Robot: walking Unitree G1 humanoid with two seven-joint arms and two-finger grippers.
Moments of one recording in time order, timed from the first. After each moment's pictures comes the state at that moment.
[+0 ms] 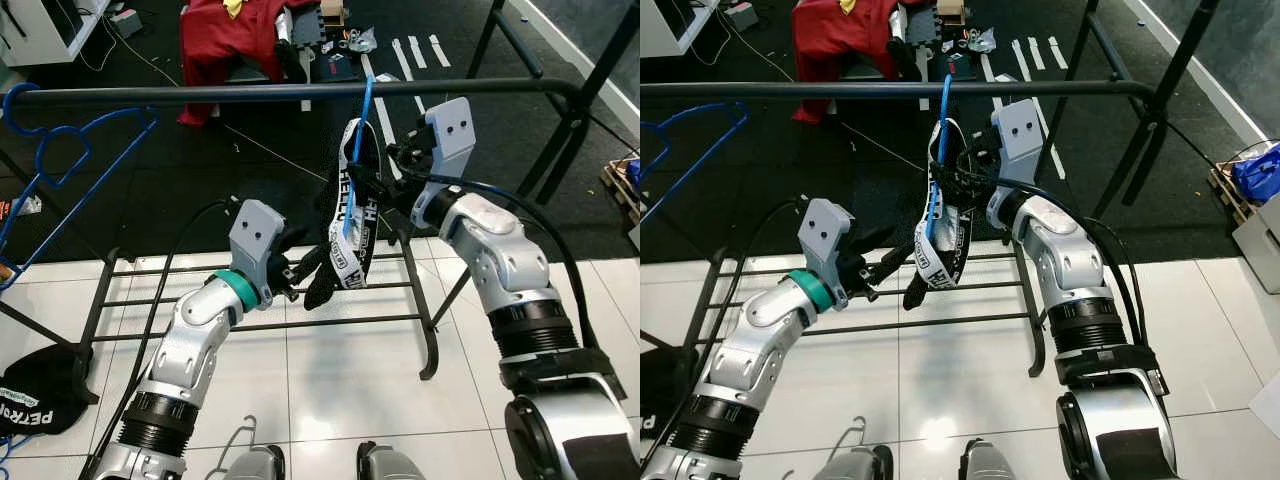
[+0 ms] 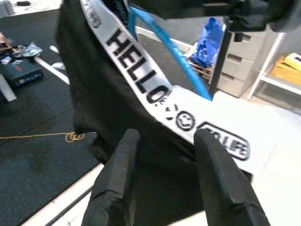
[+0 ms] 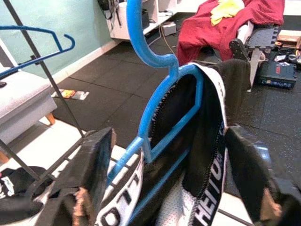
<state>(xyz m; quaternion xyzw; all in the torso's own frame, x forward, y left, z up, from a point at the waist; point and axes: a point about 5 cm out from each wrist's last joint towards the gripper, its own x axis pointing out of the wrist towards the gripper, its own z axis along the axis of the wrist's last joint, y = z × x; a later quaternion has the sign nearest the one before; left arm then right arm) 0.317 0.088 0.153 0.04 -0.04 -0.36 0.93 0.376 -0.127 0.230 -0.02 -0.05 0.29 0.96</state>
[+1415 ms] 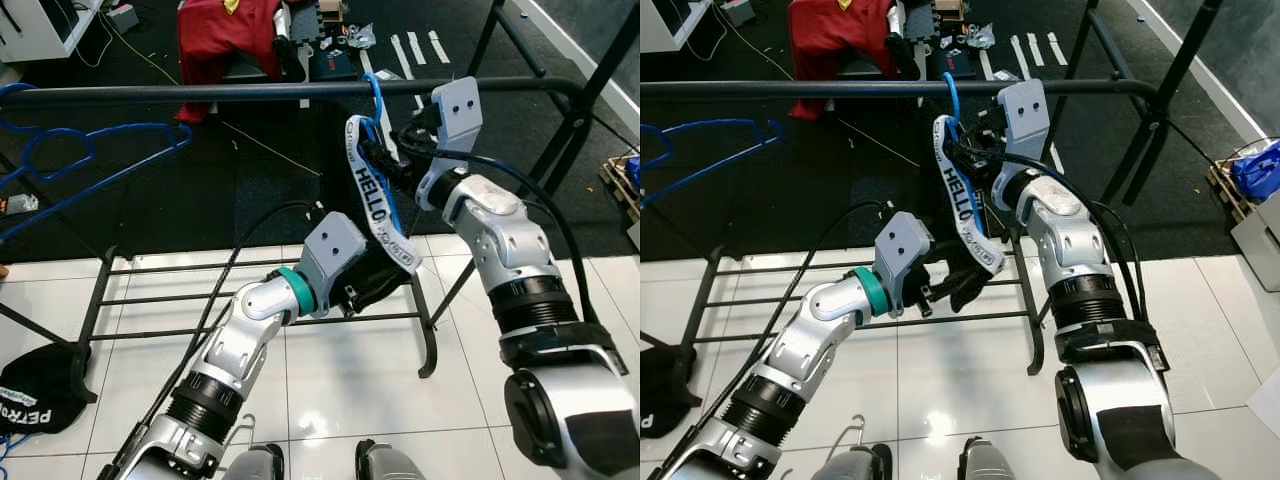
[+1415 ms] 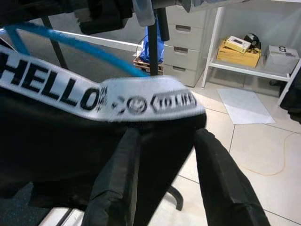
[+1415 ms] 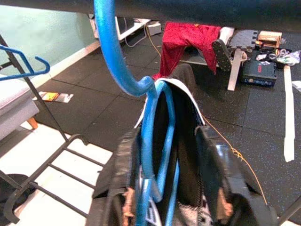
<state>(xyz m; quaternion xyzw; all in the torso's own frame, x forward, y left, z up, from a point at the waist) 0.313 0.032 0.157 0.10 -0.07 -0.46 0.88 0.392 -0.137 0.239 -0.02 -0.05 0.26 0.96</state>
